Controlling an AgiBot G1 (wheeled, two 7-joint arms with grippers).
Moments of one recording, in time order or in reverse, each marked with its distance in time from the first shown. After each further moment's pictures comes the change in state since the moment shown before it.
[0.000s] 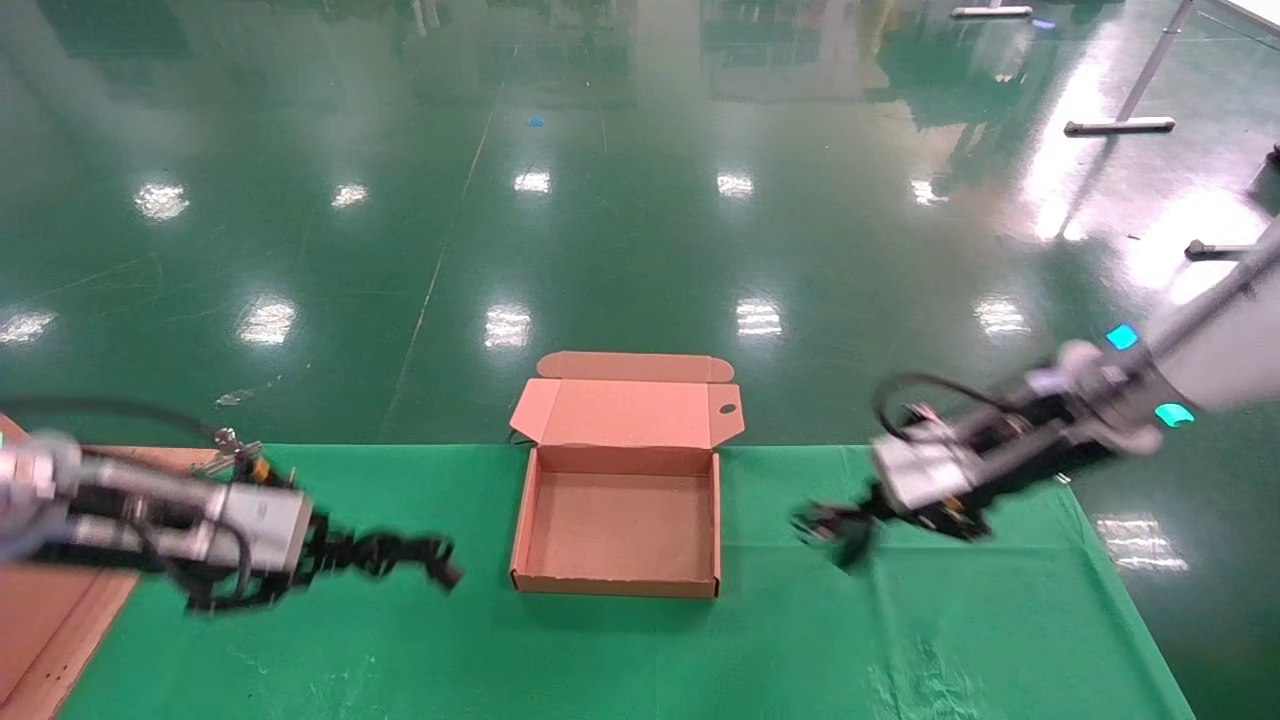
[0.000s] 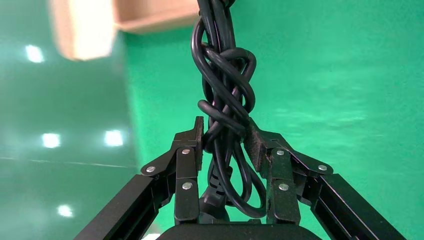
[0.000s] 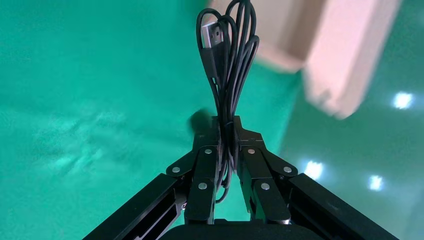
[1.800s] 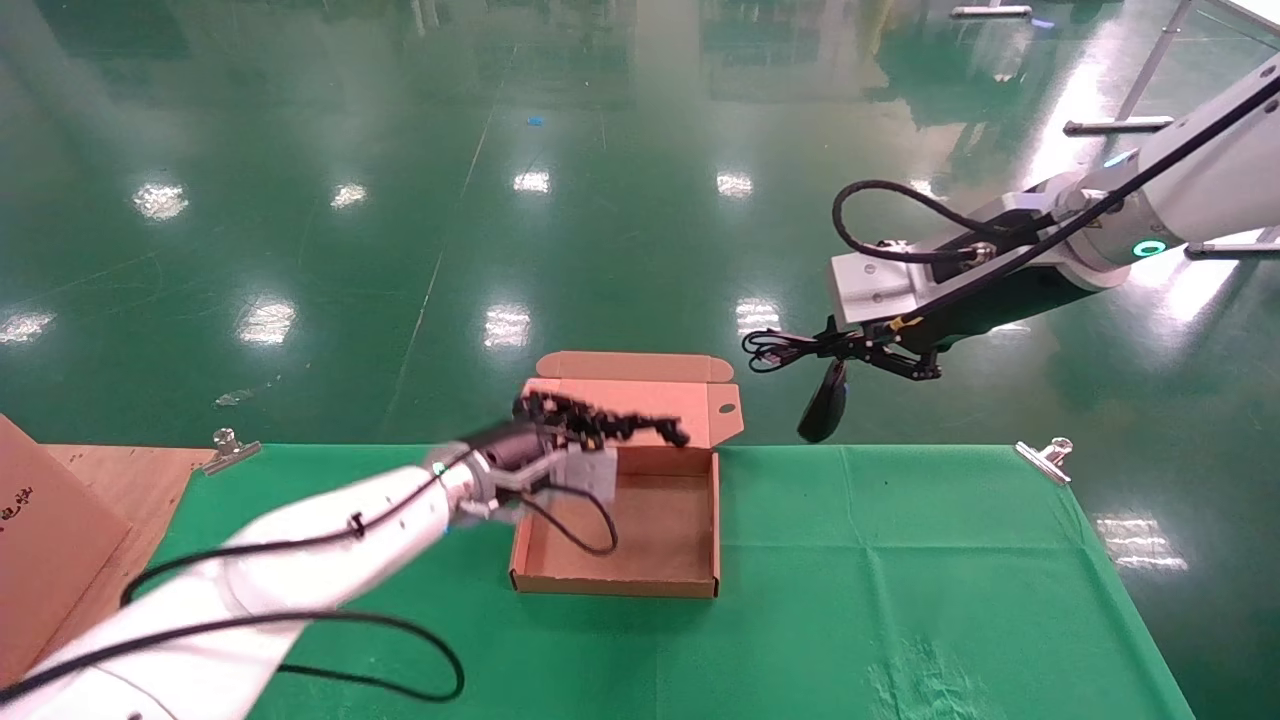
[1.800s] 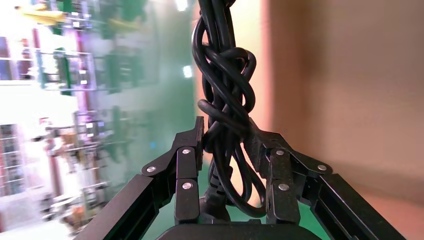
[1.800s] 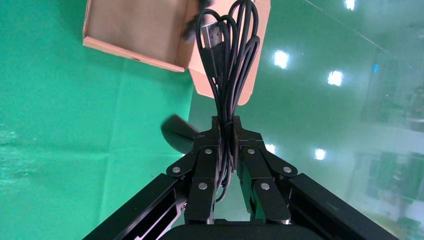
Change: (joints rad) left arm 0.202 0.559 0.158 0.540 -0.217 -1.029 0.600; right arm 0.169 -0.012 -0.177 -0.009 0.226 0.087 0.115
